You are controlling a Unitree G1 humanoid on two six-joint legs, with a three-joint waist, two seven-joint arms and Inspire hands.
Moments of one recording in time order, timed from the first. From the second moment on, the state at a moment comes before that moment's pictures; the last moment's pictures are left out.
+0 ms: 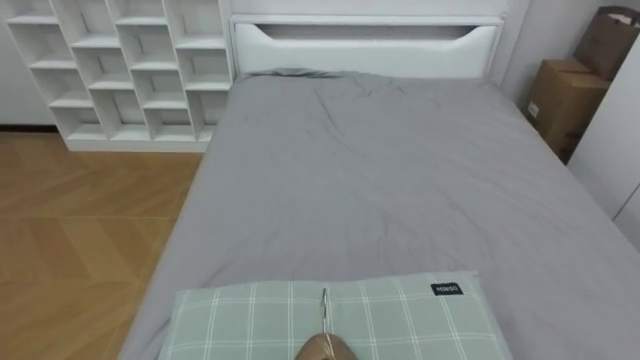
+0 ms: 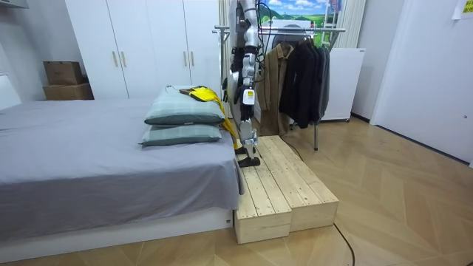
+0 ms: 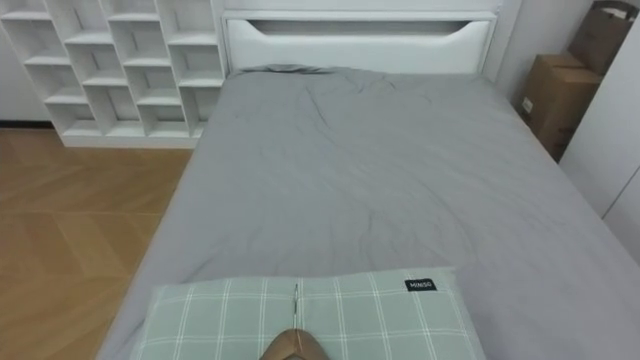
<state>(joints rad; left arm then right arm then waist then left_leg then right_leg) 0.21 0.15 0.11 1.21 -0.38 0.06 0.06 0.08 -0.19 0.06 1.36 0.58 0.09 0.22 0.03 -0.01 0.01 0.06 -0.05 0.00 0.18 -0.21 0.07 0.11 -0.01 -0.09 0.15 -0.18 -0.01</state>
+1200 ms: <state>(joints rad) 0.22 0.14 0.10 1.20 -0.39 0.06 0.12 0.07 -0.19 0.09 1.36 0.58 0.09 0.21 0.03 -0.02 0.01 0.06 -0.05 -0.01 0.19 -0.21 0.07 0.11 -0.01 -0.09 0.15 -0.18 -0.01</state>
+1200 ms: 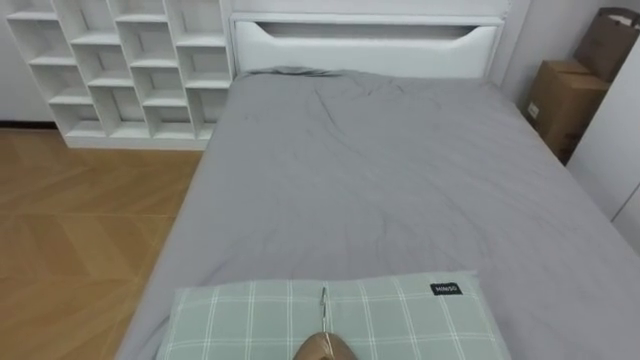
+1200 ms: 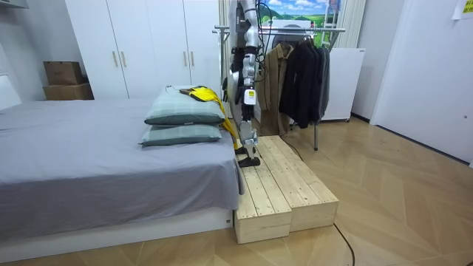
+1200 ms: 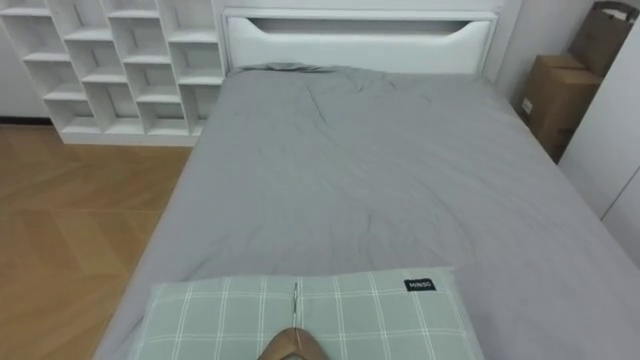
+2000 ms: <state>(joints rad) 0.24 0.16 0.30 1.11 -0.42 0.06 0.37 0.07 -0.20 0.06 1.36 0.58 0.11 0.19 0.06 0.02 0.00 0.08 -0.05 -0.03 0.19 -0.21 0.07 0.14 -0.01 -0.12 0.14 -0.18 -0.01</state>
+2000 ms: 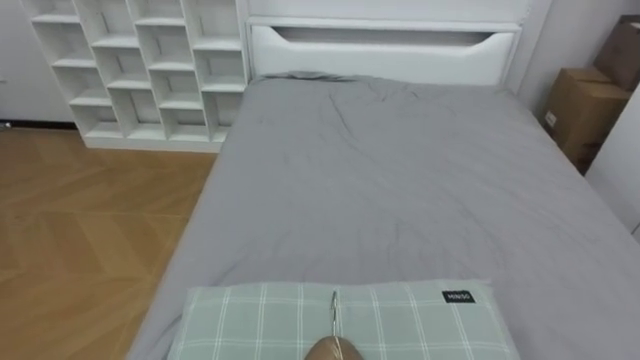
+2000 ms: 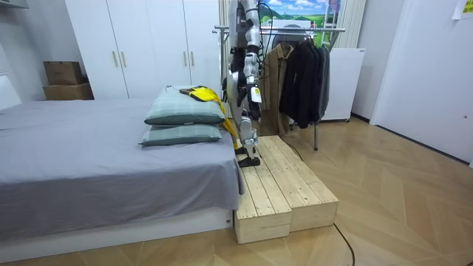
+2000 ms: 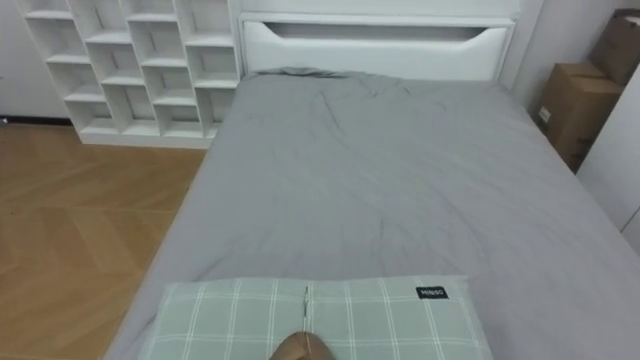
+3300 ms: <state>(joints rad) 0.17 0.18 0.09 0.74 0.47 -0.09 0.82 0.06 -0.23 0.06 1.33 0.46 0.01 0.17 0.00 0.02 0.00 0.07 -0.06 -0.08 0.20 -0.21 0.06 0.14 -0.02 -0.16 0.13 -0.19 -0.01</state>
